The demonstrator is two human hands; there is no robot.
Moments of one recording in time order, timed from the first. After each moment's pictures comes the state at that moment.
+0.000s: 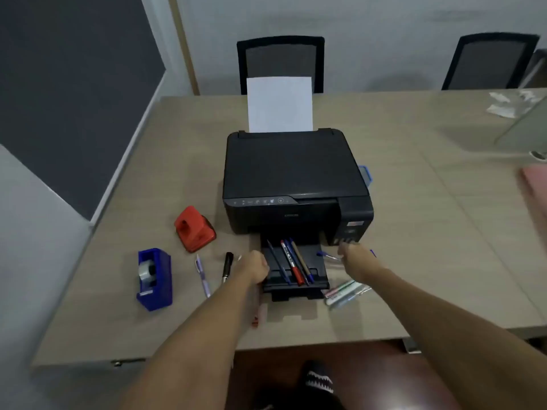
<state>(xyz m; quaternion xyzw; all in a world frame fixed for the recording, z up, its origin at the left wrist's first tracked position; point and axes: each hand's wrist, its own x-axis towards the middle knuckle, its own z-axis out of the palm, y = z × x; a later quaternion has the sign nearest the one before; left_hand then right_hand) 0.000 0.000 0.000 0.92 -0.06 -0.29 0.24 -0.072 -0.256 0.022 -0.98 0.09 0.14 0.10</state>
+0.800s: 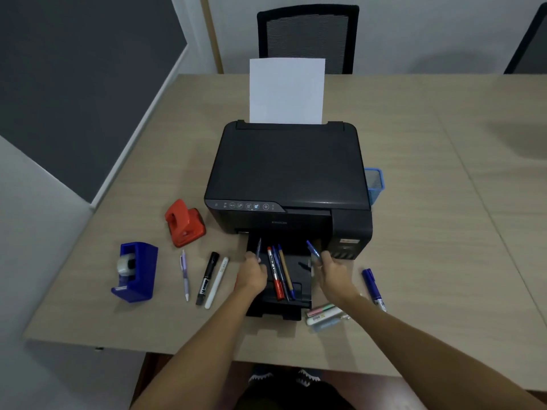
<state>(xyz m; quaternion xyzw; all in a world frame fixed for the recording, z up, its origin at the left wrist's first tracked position) -0.008 -0.077 -0.009 0.90 0.15 -0.22 0.35 -0.047 -0.269 -0.020 -0.93 0.08 0.15 0.31</state>
